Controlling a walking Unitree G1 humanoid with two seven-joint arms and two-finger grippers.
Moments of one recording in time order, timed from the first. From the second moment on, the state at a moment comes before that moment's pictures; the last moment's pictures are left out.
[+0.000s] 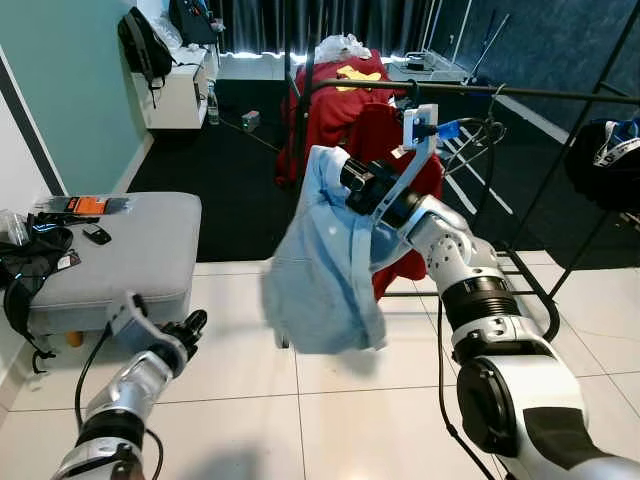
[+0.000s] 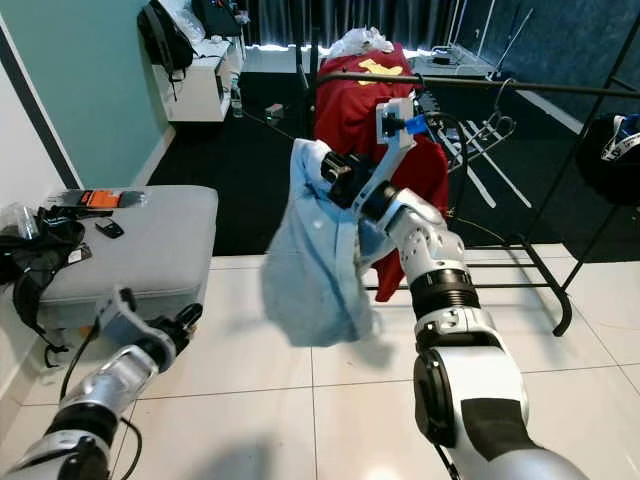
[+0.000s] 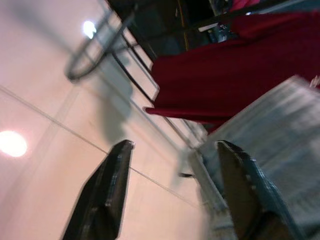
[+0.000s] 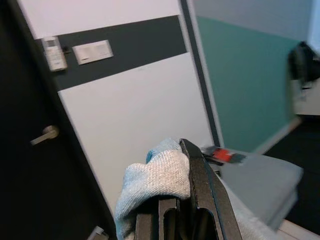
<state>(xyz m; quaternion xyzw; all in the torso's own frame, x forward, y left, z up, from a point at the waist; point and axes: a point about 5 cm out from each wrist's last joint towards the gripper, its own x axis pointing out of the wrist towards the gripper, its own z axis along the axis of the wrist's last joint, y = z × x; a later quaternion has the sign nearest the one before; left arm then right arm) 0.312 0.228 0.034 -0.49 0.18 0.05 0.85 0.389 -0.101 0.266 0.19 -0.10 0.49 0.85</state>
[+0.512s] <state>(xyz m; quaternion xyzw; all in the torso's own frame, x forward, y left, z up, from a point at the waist) 0.304 0.206 0.022 -0.68 0.15 0.06 0.71 0.384 -0.095 0.268 0.20 -0.09 0.52 0.82</state>
